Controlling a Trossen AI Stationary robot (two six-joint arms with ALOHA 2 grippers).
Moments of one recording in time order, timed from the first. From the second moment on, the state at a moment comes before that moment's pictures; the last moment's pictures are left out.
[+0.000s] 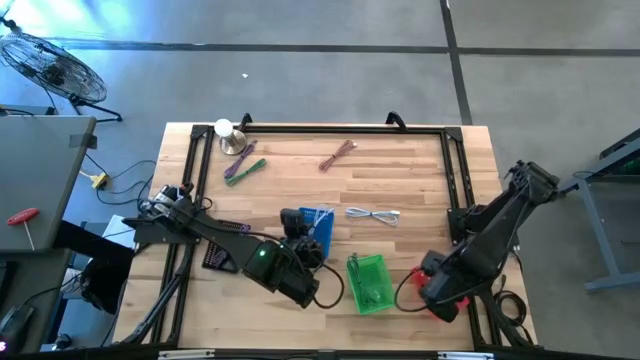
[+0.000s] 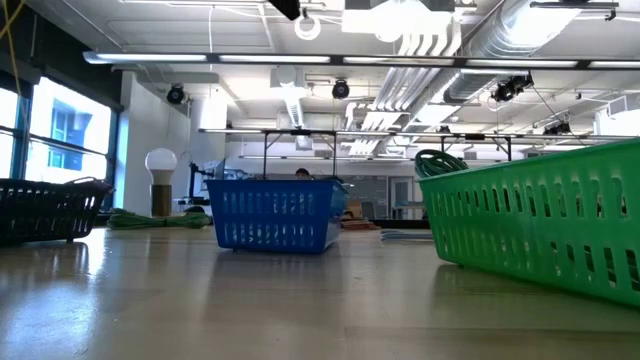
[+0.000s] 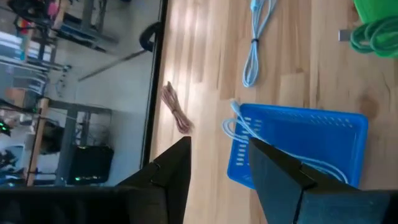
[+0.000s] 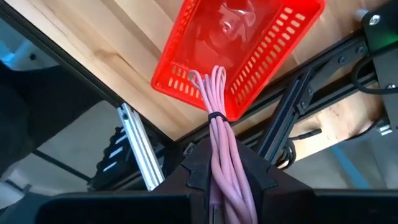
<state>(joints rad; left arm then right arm) -0.50 1.92 1.88 -1.29 -0.94 -0.32 0.79 1.50 1.39 -1.47 -0.30 1.45</state>
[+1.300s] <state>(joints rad) -0.50 1.92 1.88 -1.29 -0.71 -0.40 0.79 1.63 1.24 -1.26 -0.39 1.36</state>
